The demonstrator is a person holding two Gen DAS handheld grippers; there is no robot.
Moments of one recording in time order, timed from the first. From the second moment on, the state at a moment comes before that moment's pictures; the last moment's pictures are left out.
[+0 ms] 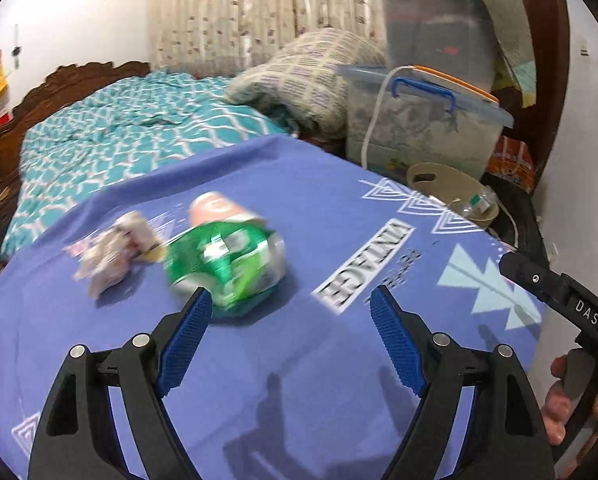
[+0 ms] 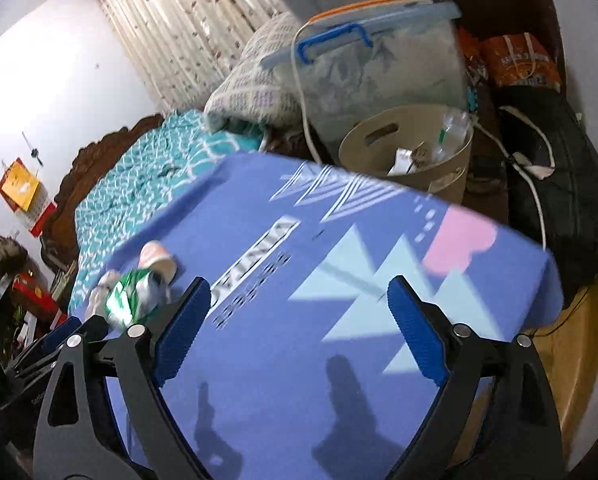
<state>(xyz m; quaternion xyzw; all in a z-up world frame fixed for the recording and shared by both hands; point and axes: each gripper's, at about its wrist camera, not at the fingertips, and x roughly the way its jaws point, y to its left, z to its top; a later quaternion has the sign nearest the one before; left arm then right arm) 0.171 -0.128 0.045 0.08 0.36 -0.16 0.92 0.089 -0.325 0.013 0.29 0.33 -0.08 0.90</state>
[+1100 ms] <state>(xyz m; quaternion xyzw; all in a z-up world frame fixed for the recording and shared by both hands) 0.138 -0.012 0.016 0.01 0.33 -0.10 0.94 0.087 -0.218 0.006 0.22 0.39 -0.07 0.89</state>
